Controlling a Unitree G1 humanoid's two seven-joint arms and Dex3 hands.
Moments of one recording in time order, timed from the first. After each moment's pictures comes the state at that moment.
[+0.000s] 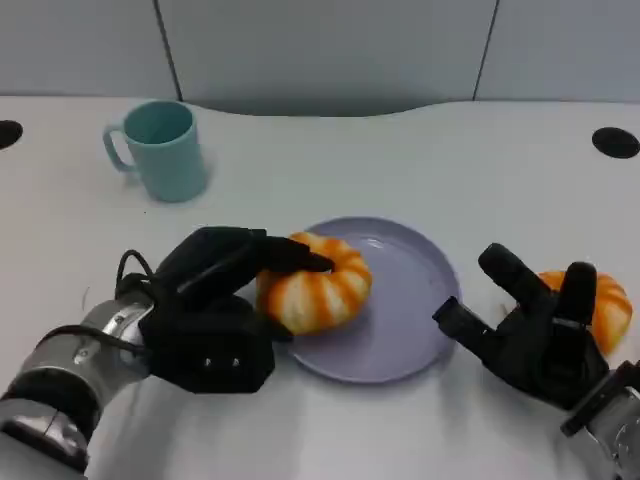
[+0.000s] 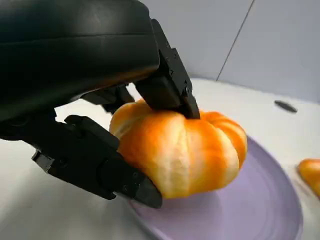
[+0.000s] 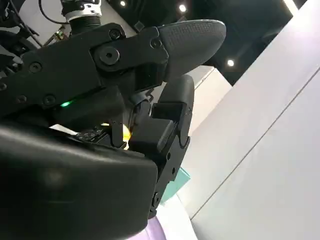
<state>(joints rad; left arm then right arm) -0.76 0.23 -0.44 1.21 0.61 -0.79 0.14 -0.45 -0.01 -0.34 0.89 0.58 0.30 1.09</state>
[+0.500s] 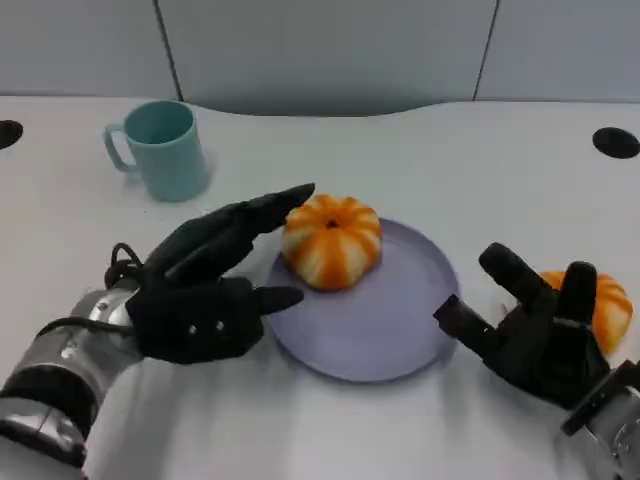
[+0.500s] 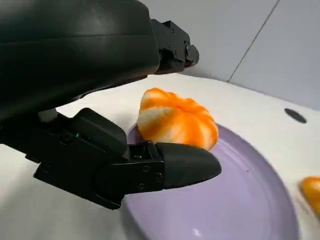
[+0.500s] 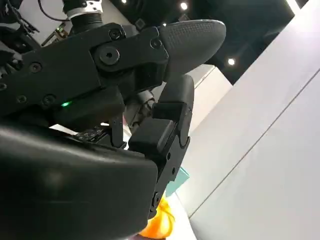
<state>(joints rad) -0.76 0.23 -0.34 1.20 0.44 -0.79 -0.03 -0.45 -0.01 -0.33 0.89 0.58 0.29 1.09</state>
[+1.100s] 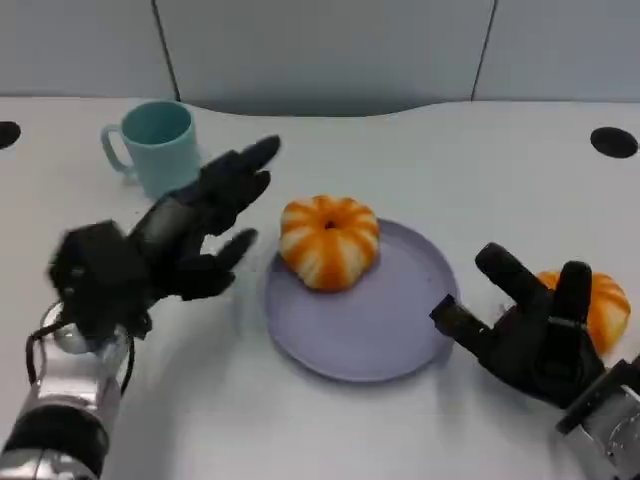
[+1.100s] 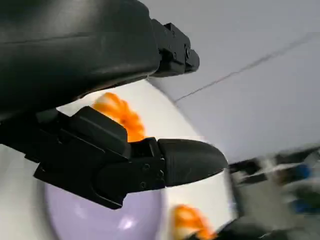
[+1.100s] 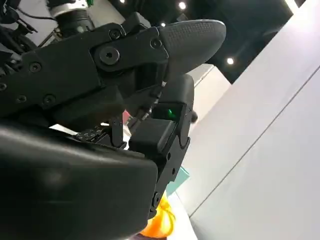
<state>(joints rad) -0.59 0.13 0.03 0.96 -0.22 -0.61 -0.61 -0.46 0.00 -0.33 0.92 0.58 0.27 1.09</state>
